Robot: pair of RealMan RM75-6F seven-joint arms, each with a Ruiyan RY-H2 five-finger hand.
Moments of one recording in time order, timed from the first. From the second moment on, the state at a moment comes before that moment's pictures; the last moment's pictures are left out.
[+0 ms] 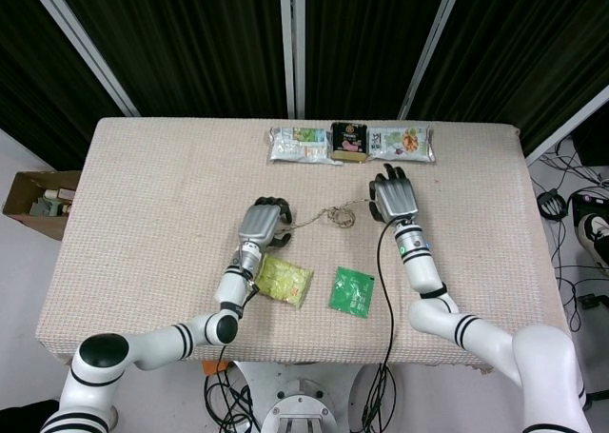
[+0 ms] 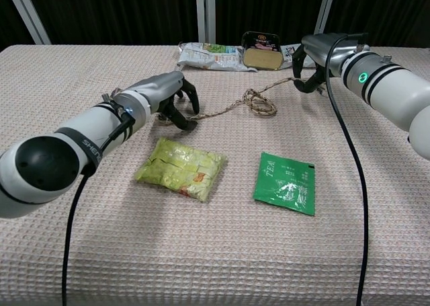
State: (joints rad) left arm -0.94 -2.04 -0.37 -0.95 0.84 0.86 0.33; right arm 0.85 -1.84 0.33 -0.92 -1.00 0.88 -0.40
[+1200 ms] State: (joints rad) left arm -0.77 -1.83 -0.32 -1.09 0.96 0.99 0.24; right arm 0.75 -1.63 0.28 -1.11 -1.04 0.96 -0.40
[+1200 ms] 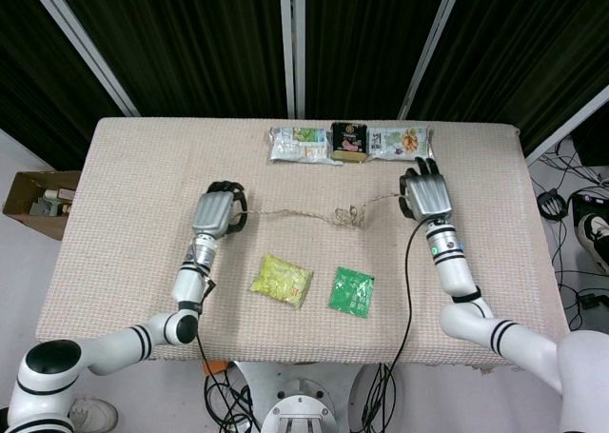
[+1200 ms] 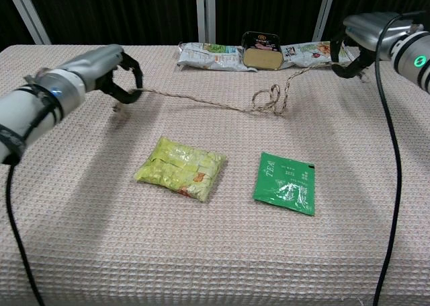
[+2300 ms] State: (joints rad) left arm -0.62 -1.71 -0.26 -0.96 0.99 0.94 0.12; right arm 0.54 -1.52 0.19 -1.07 -1.06 1.03 -0.28
